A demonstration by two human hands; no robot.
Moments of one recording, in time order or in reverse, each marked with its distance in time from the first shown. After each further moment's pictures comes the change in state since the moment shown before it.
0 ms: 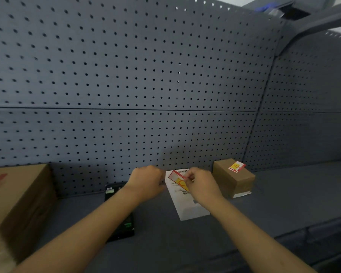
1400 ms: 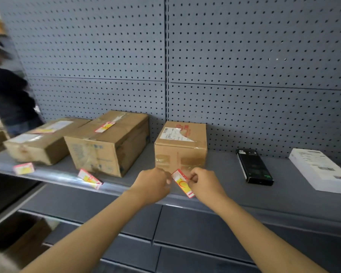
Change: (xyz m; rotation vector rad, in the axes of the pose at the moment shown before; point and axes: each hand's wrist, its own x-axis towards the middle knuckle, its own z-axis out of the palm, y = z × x) left_hand -0.390 -0.182 -0.063 -0.047 -0.150 -0.495; right_hand -0.227 -0.278 0.171 0.248 -0.391 -0.280
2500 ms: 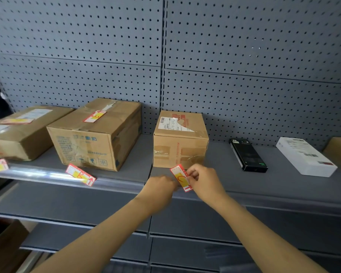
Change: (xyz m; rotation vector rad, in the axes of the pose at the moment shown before) left_hand -0.001 -0.012 0.055 0.129 0.016 0.304; right_hand -0.006 0.003 0.031 -0.027 0.072 0.016
